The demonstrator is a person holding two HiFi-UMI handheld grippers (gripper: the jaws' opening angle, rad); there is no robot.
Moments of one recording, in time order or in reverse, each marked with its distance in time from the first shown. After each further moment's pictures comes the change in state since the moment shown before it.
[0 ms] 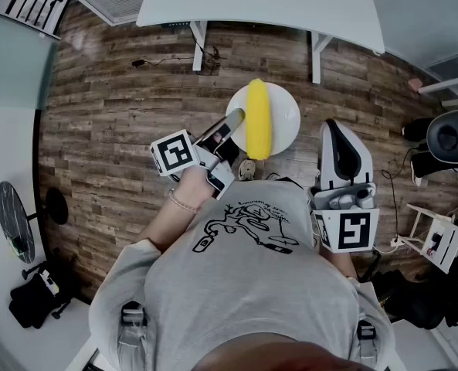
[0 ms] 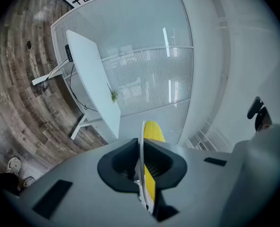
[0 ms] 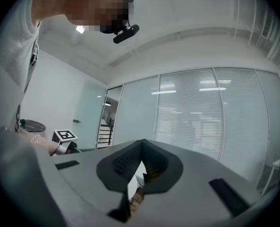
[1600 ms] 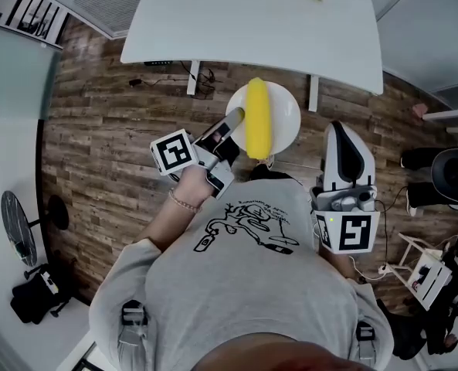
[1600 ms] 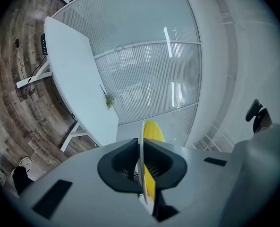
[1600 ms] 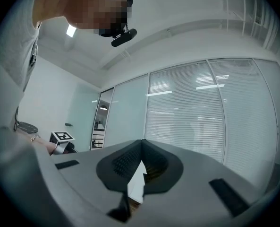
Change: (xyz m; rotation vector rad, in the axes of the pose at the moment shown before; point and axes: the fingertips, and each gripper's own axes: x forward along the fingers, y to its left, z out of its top) left arm 0.204 0.008 0.110 0.011 -0.056 0.015; right arm 0.145 -0.189 -0.026 0.039 -0.051 0.011
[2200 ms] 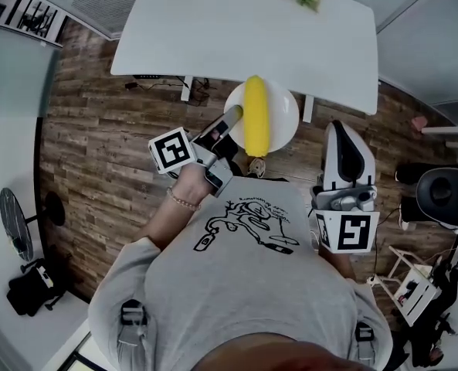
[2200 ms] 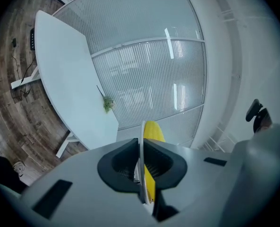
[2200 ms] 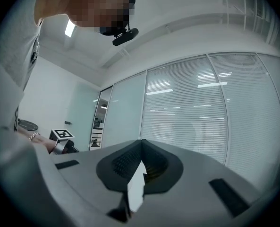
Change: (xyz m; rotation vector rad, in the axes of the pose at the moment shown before) left arm 0.102 0.000 0.028 0.013 -0.040 0.026; right arm 0.054 -0.098 -0.015 -0.008 0.005 0.031
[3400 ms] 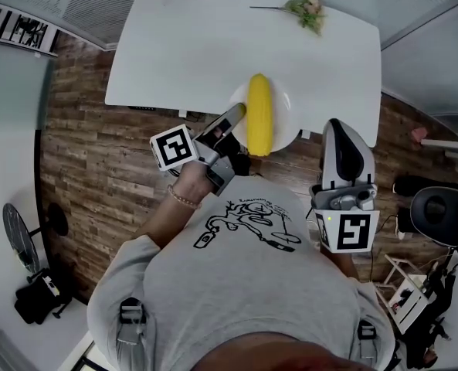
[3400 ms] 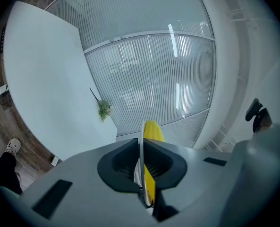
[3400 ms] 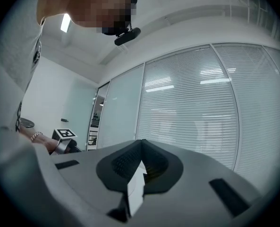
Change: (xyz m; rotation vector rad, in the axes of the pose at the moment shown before) left arm 0.109 0.019 0.104 -0.026 0.028 -0.004; right arm 0.140 -0.061 -0.014 -0.008 0.020 0.018
